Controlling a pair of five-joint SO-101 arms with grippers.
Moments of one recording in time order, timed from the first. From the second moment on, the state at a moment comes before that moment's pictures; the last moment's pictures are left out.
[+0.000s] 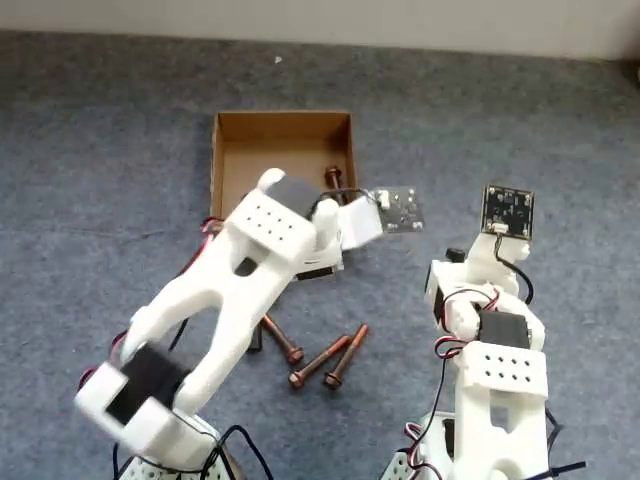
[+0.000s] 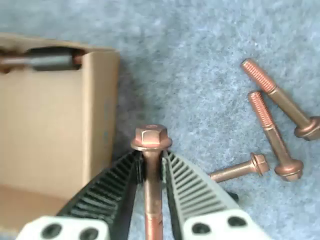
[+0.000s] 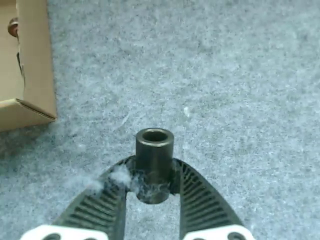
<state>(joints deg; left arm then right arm) 27.0 2.8 7.1 79.5 -40.0 1.4 -52.6 63.5 47.0 0.6</state>
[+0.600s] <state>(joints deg) 27.3 -38.9 34.1 60.3 -9.6 -7.7 -72.7 73.3 47.0 3.6</state>
